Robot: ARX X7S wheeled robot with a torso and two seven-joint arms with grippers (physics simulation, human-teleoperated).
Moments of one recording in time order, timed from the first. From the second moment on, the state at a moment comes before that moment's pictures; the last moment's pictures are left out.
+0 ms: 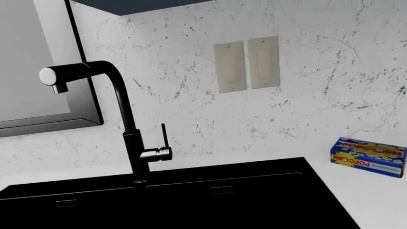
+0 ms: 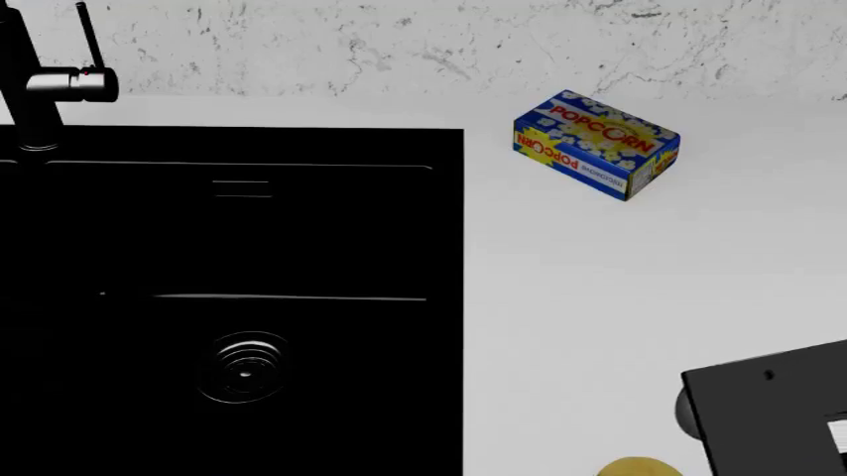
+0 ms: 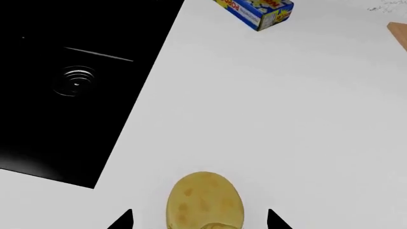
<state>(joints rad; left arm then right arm) -1.27 -0.98 0.83 0.93 -1.81 -0.56 -1.54 0.77 1.13 -0.39 -0.70 2.16 0.95 1.22</state>
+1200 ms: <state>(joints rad) -1.31 -1.00 0.89 0.93 -1.80 -0.52 -1.53 0.65 1.04 -0.46 -0.56 1.91 0.99 1.07</state>
